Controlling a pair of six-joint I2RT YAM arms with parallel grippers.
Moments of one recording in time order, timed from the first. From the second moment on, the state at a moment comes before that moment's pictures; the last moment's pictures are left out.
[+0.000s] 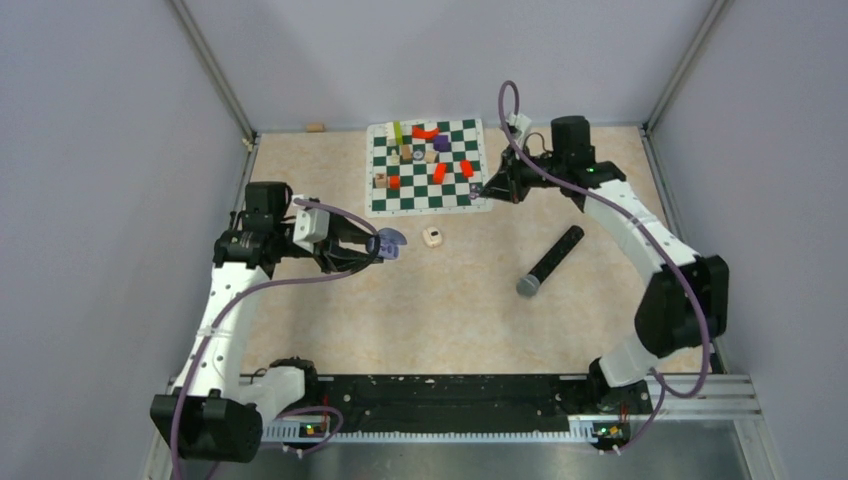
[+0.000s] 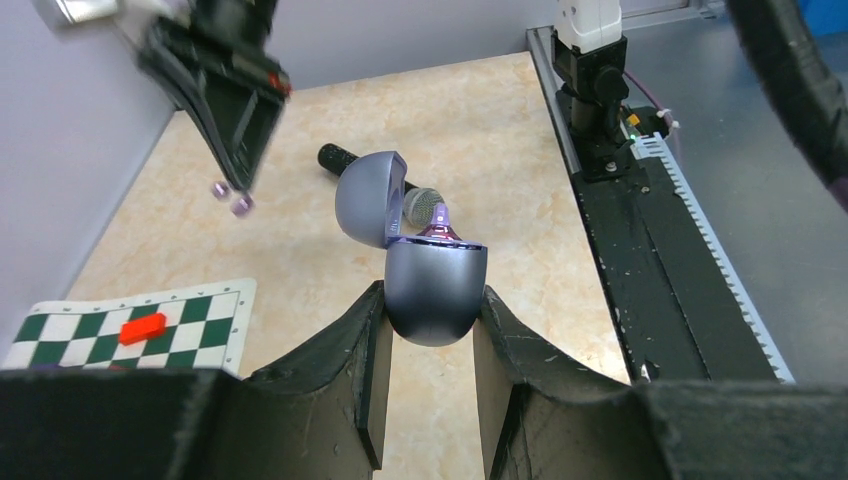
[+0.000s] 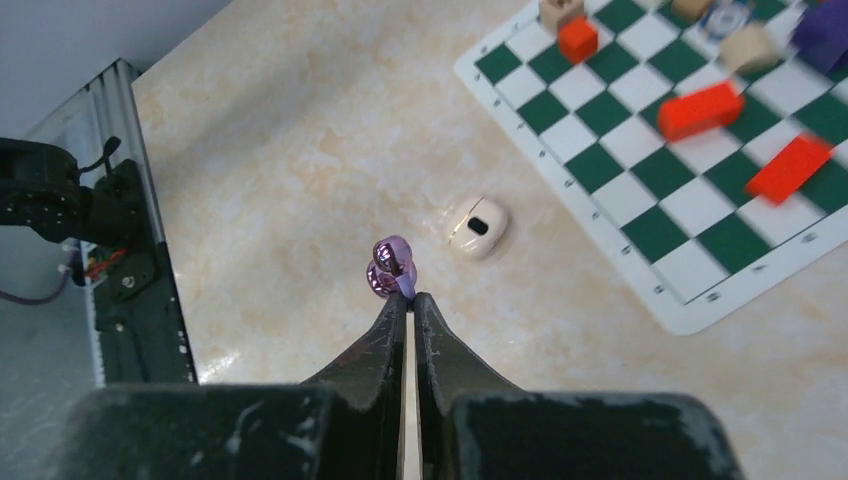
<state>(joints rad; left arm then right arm) -0.04 1.05 1.07 -0.83 1.54 0.99 0.29 1.60 1.34 -0.36 -0.87 -0.09</state>
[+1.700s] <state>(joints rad) -0.29 1.21 0.80 0.29 1.32 -0.05 0.84 1.26 1.27 -0.52 -0.41 -0.53</state>
